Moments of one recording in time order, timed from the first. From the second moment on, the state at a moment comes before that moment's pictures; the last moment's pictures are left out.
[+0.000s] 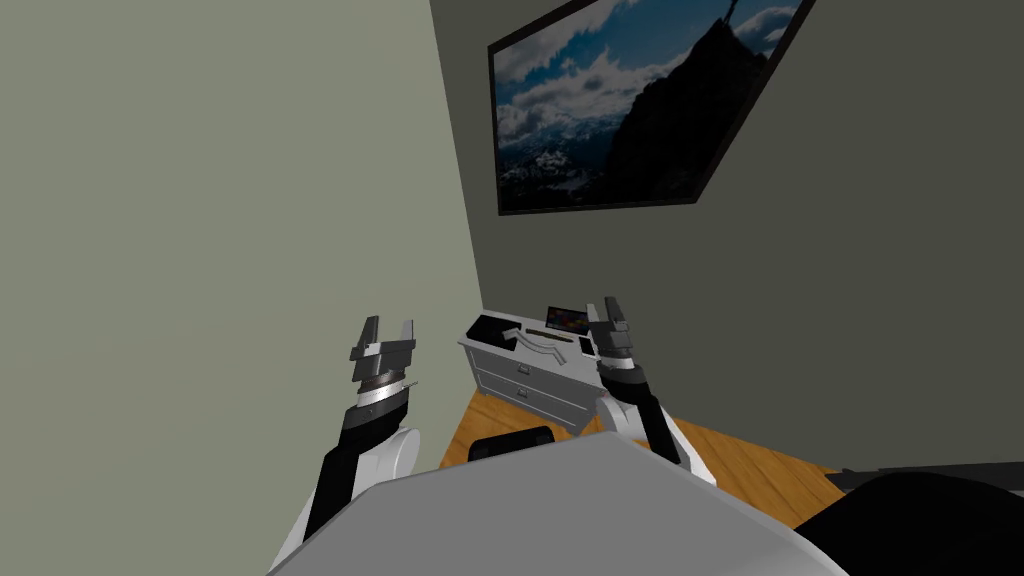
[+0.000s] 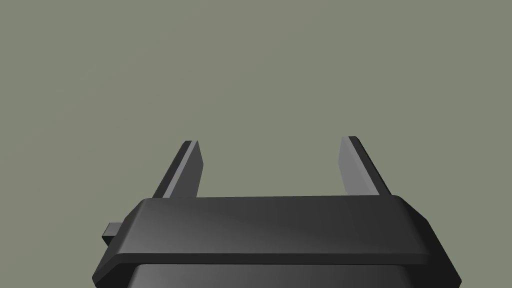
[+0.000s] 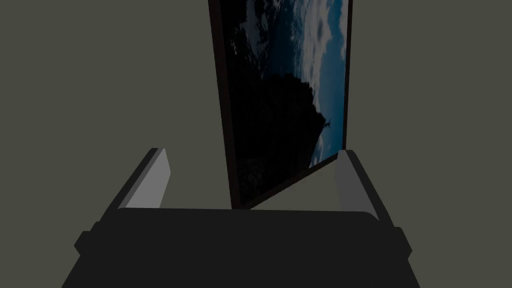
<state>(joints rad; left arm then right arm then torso) 0.49 0.03 -0.03 -2.24 0.11 -0.51 0.11 0.50 -0.11 -0.05 -2.18 -0.09 -0.64 0.09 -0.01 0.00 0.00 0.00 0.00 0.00</state>
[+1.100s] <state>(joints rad) 0.49 0.03 -0.03 -2.24 0.11 -0.51 0.11 0.50 -0.42 -0.02 -2.00 0.05 -0.64 0.00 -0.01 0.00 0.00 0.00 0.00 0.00</state>
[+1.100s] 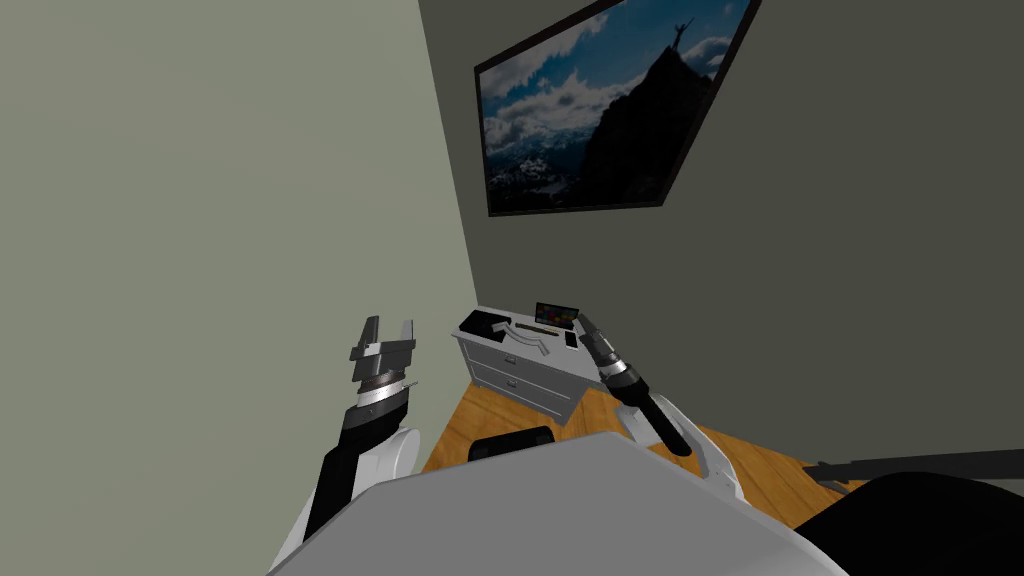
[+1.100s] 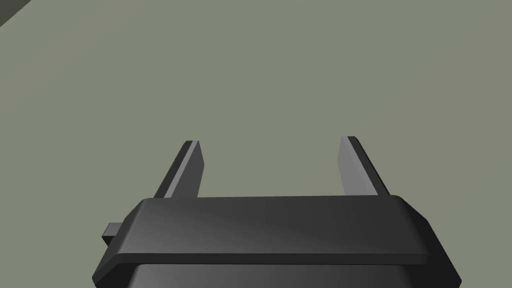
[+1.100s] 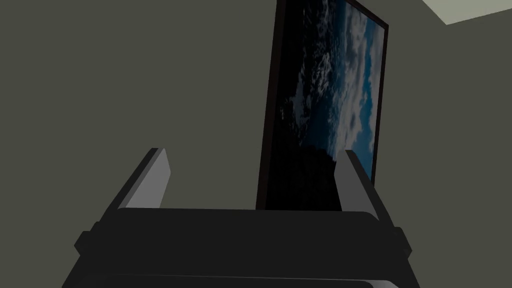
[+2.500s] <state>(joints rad) 0.49 0.03 -0.03 -2.24 0.11 -0.51 0.11 0.48 -0.80 0.05 -1.67 0.32 -0.68 -0.13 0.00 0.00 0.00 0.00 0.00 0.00</state>
